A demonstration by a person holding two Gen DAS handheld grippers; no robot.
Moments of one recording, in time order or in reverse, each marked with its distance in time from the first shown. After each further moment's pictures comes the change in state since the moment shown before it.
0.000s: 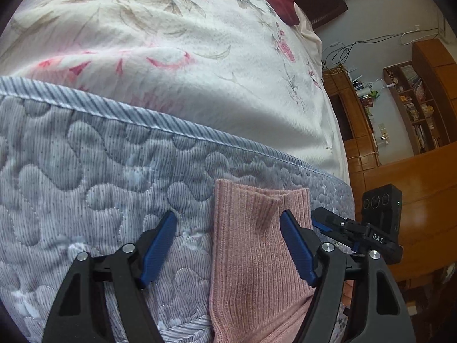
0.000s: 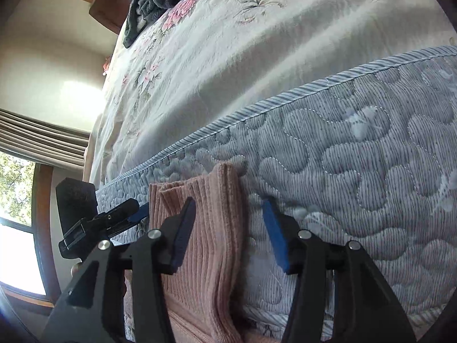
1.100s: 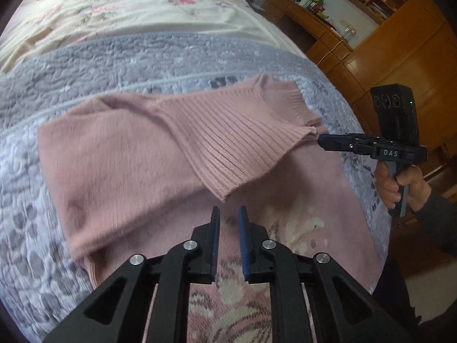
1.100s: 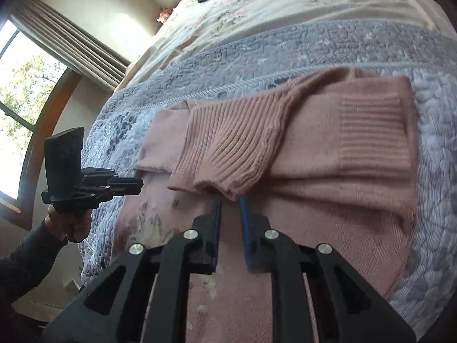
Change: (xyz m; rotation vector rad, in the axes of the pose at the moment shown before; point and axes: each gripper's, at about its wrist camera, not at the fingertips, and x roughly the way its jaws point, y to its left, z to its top) left arm -0.138 -0.074 -0.283 0.451 0.163 0.163; right arm -0.140 0.046 -0.276 -0.299 0.061 -0.030
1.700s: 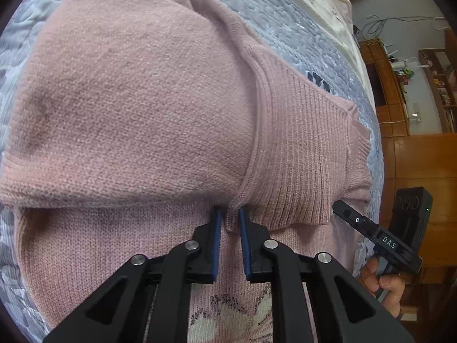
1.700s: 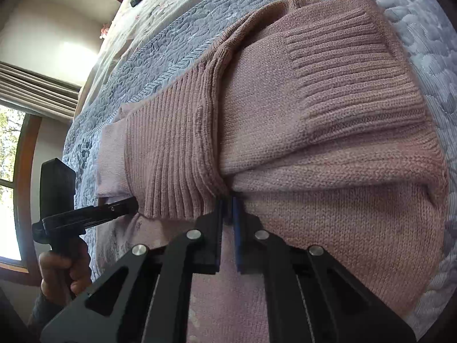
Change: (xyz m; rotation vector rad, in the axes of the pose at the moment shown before) left arm 0.065 0.048 0.009 -0.584 0.059 -0.004; right arm 0.048 -0.030 0.006 0.244 0.030 -0.120
